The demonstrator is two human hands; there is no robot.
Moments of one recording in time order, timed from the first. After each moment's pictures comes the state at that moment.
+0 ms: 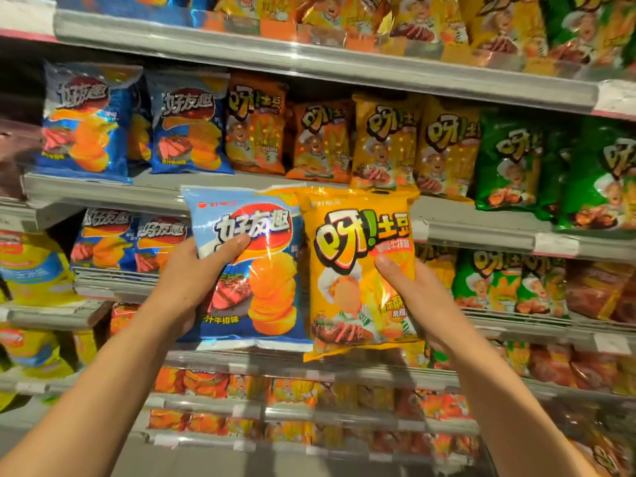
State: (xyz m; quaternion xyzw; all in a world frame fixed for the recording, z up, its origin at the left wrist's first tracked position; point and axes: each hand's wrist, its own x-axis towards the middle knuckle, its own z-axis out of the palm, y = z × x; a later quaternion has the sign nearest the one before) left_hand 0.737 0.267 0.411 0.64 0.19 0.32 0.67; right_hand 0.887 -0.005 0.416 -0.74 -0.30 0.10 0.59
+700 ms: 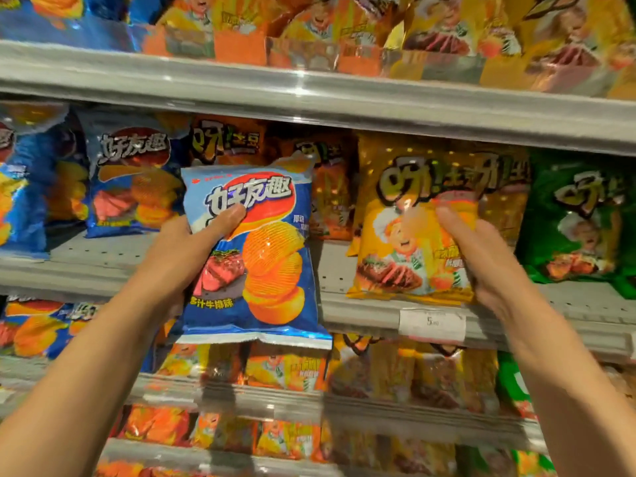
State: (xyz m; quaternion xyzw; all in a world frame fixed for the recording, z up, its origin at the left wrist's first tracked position) left_hand 0.898 0.334 0.482 0.71 0.12 0.32 0.62; right_hand 1.120 0.044 0.494 -0.68 -0.22 0.07 0.70
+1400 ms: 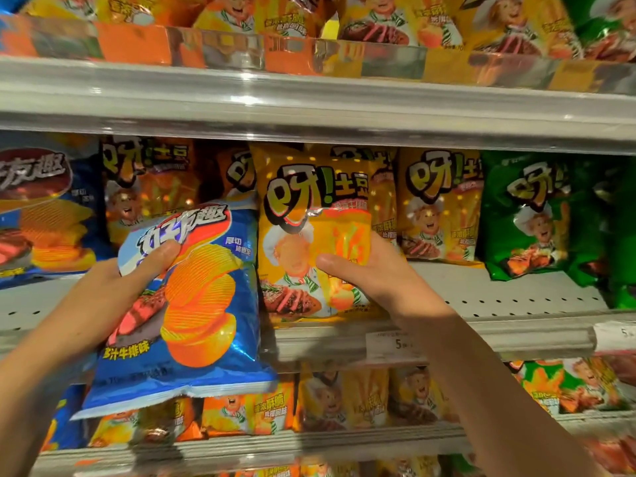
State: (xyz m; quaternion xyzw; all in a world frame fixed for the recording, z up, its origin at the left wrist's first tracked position) left_hand 0.928 0.391 0.459 0.80 0.18 0.20 0.54; right_hand 1.109 0.094 0.478 -0.70 -0.39 0.10 0.59
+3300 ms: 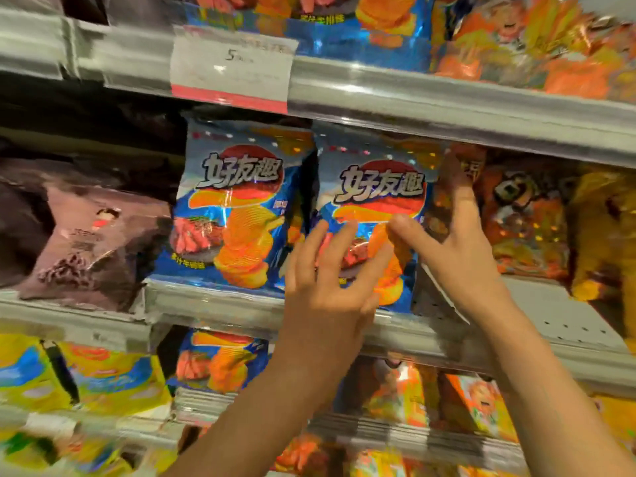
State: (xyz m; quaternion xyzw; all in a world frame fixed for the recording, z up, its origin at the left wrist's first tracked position) left_hand 0.798 0.517 0.436 0.85 0.05 0.52 0.06; right_hand 0.917 0.400 0.510 -0.72 -0.40 -0.15 0.55
